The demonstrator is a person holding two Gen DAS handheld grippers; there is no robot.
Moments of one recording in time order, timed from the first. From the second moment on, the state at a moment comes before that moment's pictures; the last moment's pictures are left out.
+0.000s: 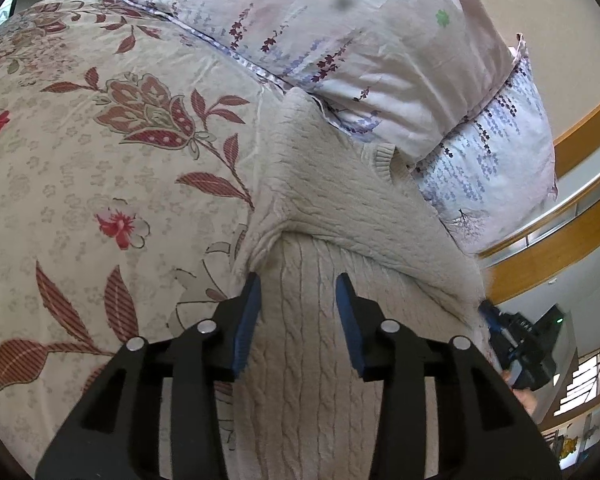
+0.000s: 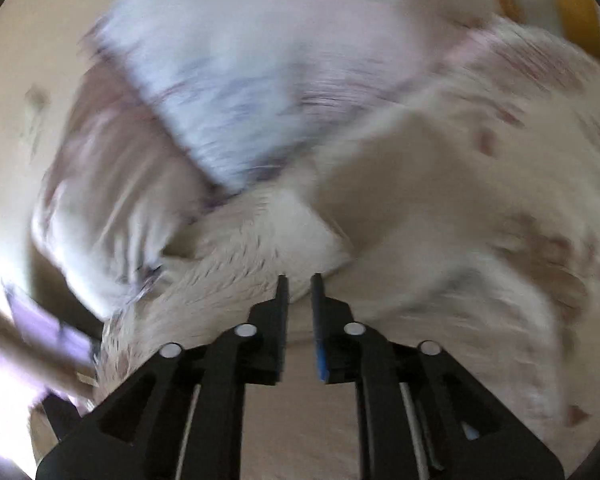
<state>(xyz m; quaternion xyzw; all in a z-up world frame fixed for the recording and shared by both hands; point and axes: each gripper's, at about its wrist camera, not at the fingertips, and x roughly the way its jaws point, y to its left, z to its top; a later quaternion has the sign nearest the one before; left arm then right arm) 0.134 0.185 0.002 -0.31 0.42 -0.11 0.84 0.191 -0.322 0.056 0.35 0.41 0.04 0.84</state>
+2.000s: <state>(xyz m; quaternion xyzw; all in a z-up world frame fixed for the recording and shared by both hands) 0.004 0.181 -0.009 -0.31 0.42 -0.20 0.83 0.045 -0.383 0.041 0.32 0.47 0.11 0.82</state>
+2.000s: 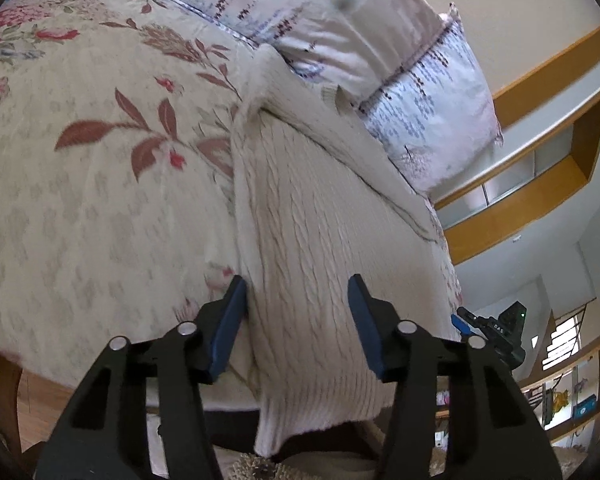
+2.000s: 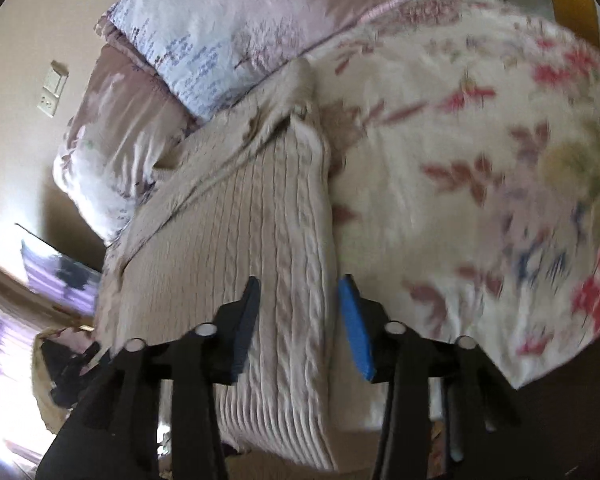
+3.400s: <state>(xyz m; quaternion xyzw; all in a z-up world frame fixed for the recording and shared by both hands) 0.016 0.179 0.061 -0.24 0.32 -0.22 0.89 -0.004 -0.344 0.130 0.20 0.20 0.14 0.95</state>
